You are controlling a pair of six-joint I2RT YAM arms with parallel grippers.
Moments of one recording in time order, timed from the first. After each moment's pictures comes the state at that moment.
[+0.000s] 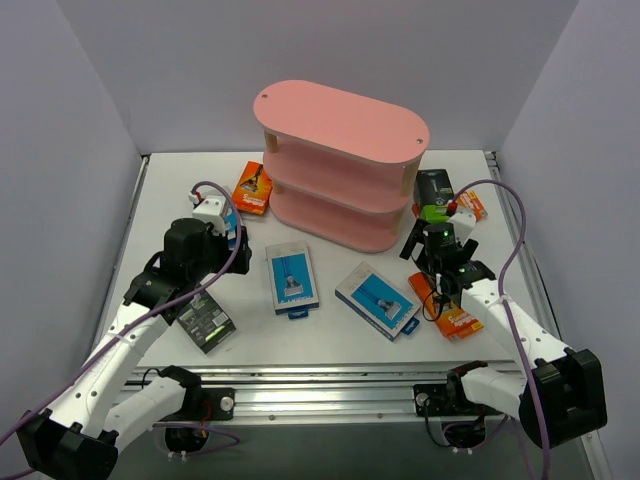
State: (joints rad) left arm -0.40 0.93 0.90 -0.49 -0.10 -0.20; right arm 0.31 1.12 0.68 -0.28 0.41 0.57
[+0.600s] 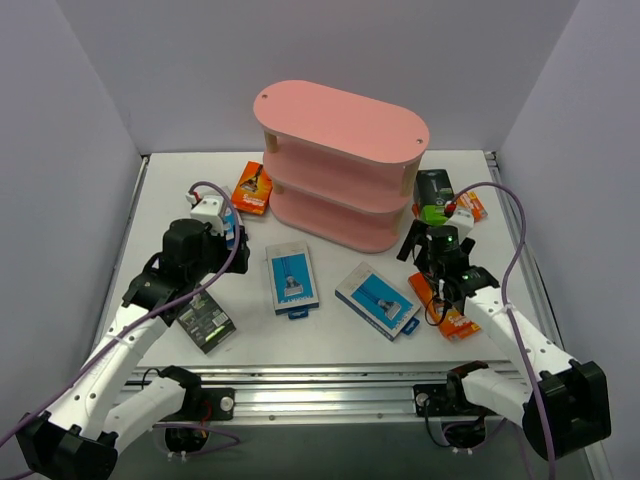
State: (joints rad) left arm -0.40 0.93 0.90 -0.49 -0.11 -0.20; right arm 0.32 1.08 0.66 -0.25 0.36 0.54
